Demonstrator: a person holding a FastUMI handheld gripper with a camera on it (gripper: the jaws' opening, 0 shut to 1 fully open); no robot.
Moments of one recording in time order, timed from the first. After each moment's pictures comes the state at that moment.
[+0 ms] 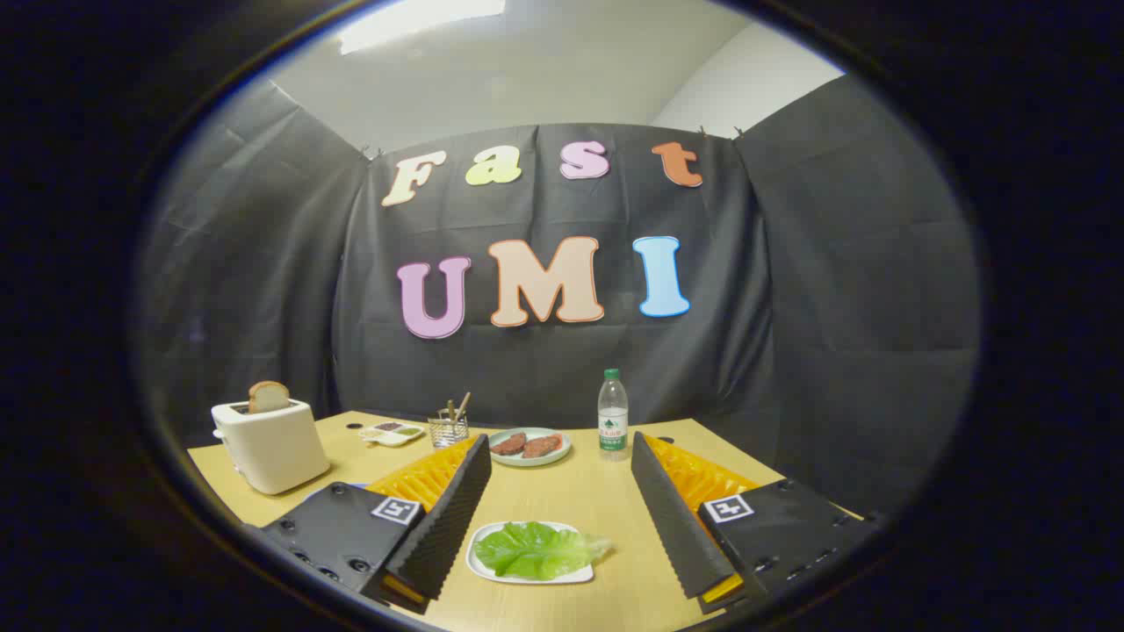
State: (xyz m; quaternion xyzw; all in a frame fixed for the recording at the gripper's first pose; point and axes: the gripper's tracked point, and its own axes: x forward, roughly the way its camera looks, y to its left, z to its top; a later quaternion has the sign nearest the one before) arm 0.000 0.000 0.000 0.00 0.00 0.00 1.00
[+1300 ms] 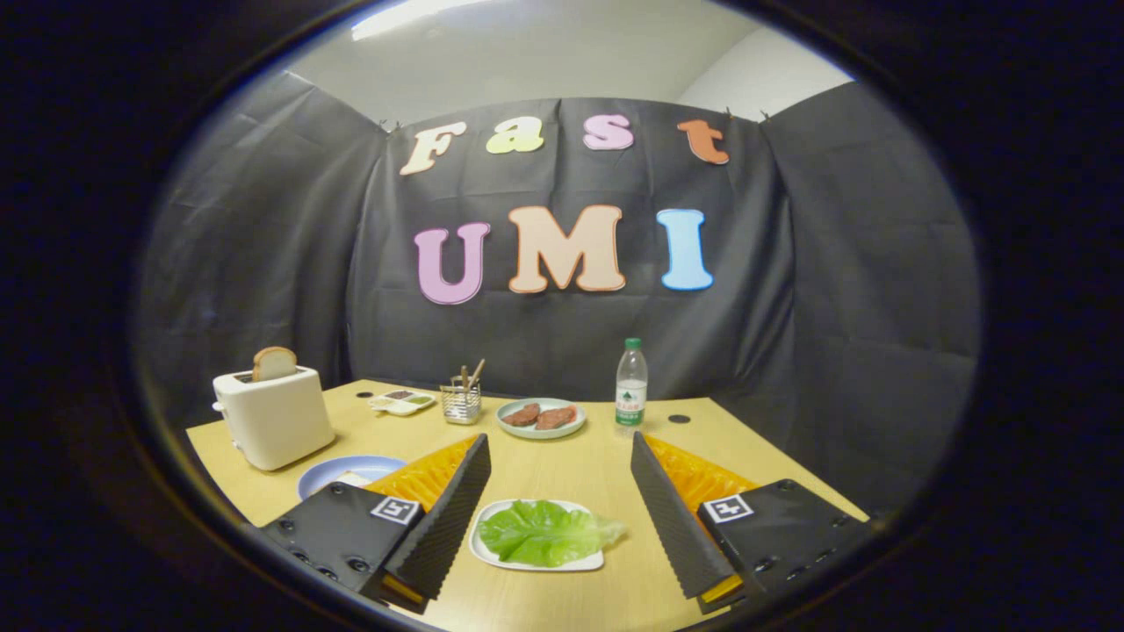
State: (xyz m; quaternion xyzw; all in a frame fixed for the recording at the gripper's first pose) arm 0.014 0.018 -0.040 -0.01 0.06 0.04 1.00
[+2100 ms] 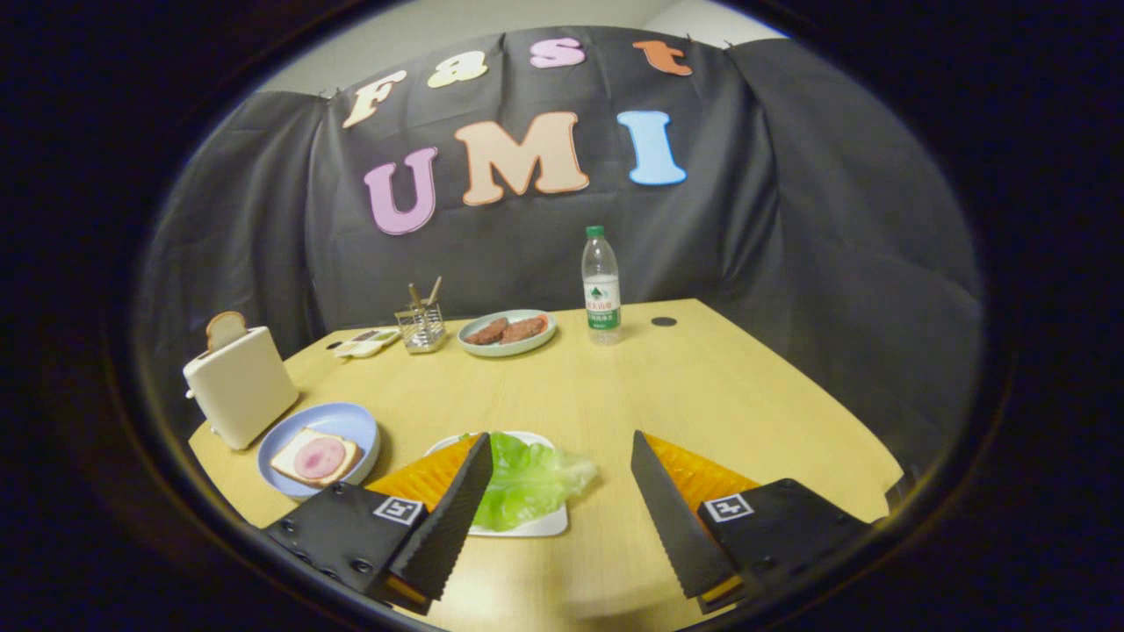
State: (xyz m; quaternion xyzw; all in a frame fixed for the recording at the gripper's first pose) arm 0.043 -0.040 -0.150 0.04 0.21 0.01 0.98
